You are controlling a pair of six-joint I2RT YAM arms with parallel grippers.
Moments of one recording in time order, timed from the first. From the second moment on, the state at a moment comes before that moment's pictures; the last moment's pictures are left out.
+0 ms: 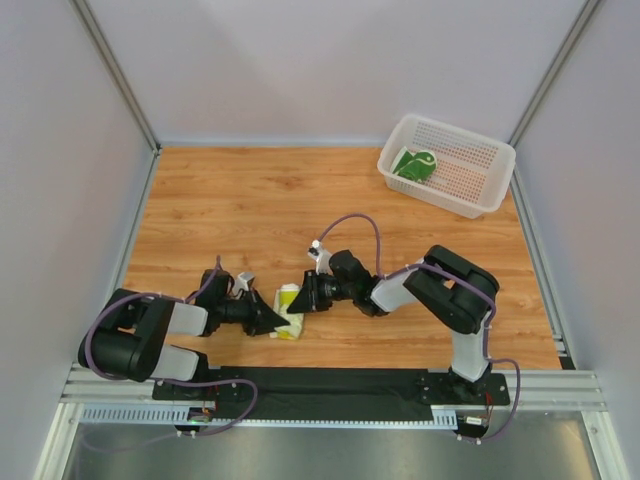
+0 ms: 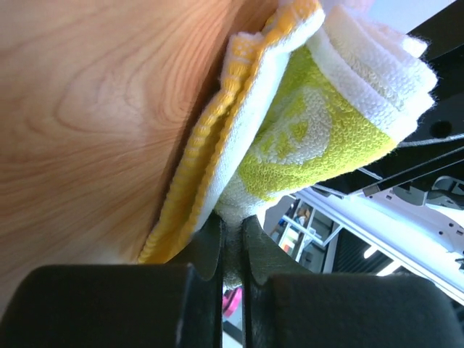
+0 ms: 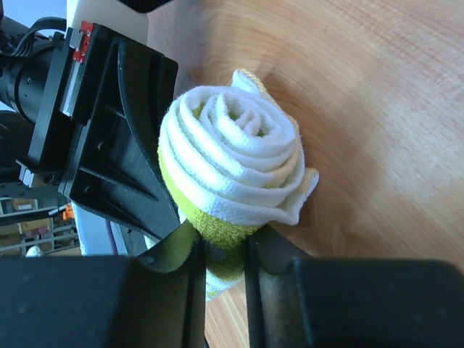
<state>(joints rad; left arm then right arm) -0.24 1.39 0.14 0.35 0.91 -1.08 0.89 1.91 0.73 0.66 -0.50 0.84</state>
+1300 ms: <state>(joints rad) -0.23 0.90 0.81 -0.82 0.51 -0.55 0.22 1.62 1.37 -0.15 -0.53 0.61</state>
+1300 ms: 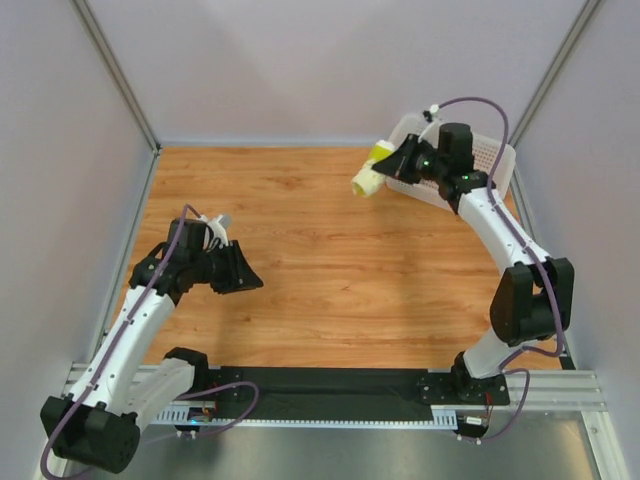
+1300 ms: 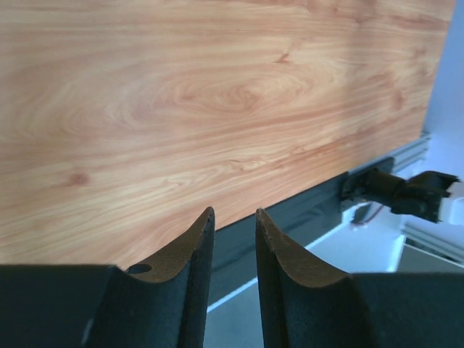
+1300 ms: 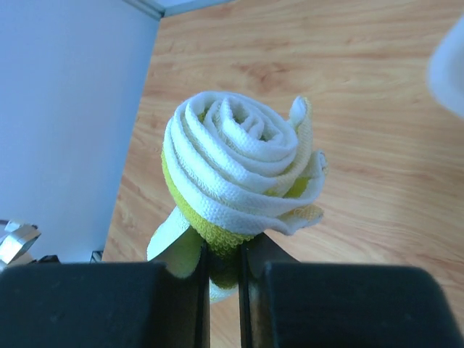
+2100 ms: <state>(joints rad) -0.23 0.92 0.88 -0.91 0.40 -0.37 -0.25 2.24 2.06 -0.57 -0.77 0.45</state>
